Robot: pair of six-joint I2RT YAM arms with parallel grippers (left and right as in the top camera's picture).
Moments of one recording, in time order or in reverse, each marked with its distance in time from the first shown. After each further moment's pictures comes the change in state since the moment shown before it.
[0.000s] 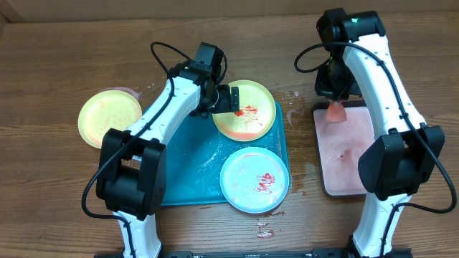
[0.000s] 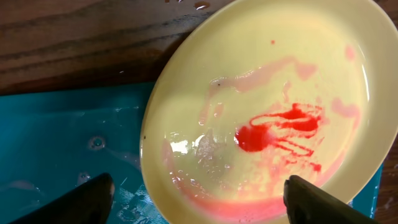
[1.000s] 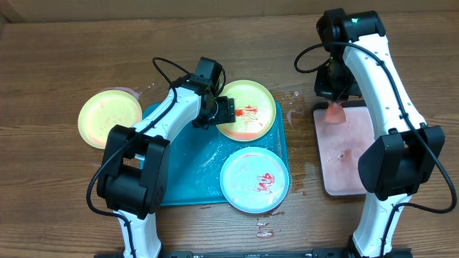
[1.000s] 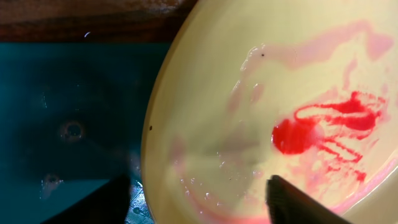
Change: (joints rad) left arm 0.000 0.009 -0.146 0.127 0.023 -0.058; right arm 0.000 0.000 0.000 -0.010 -0.018 -0.003
